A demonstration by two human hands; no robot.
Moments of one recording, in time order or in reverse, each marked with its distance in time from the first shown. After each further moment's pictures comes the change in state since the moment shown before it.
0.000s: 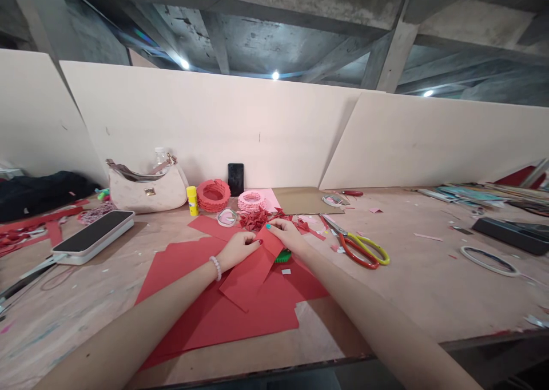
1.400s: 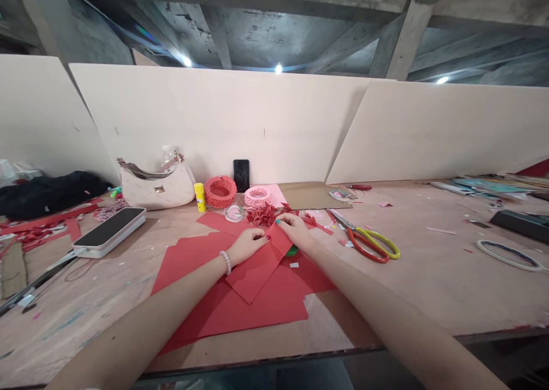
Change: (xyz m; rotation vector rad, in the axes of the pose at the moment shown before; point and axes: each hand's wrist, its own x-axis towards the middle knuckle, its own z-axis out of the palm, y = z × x) left_hand -0.001 0.000 0.002 -0.085 -0.053 0.017; right_hand -0.001 0.002 0.001 -0.108 0.086 -0.082
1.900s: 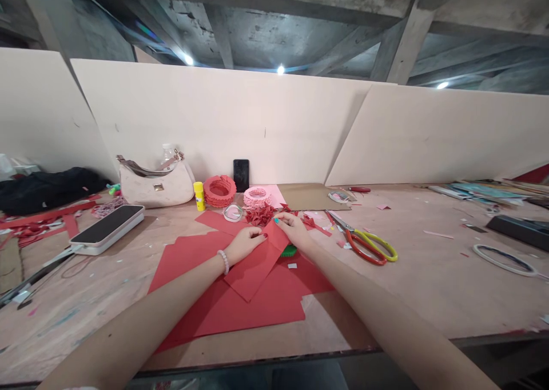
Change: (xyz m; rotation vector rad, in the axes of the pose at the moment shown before) left_hand -0.001 0.002 -0.001 -0.045 0.068 -0.025; right_hand 0.001 0.004 0.000 0.054 -0.050 0.009
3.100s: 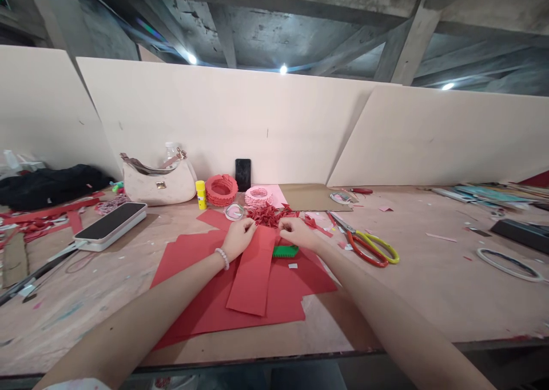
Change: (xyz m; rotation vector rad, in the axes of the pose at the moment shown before) left_hand 0.000 0.000 -0.014 0.303 0.308 0.124; right_hand -0.002 -0.016 -0.016 -0.333 -0.240 -0.108
